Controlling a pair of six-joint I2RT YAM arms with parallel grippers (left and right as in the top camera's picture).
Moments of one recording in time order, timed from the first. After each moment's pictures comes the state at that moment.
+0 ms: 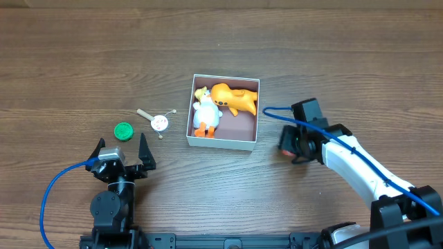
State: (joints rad) left arm 0.01 0.01 0.01 -0.07 -0.09 -0.13; right arm 0.29 1.50 0.75 -0.55 0.00 0.57
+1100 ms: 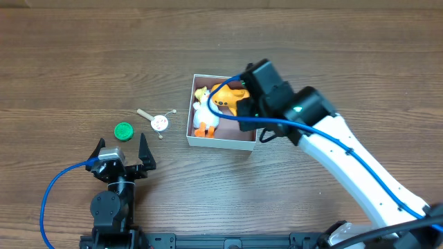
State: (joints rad) left arm 0.01 0.01 0.01 -0.07 -0.09 -0.13; right arm 0.67 1.56 1.49 -1.04 0.04 0.42
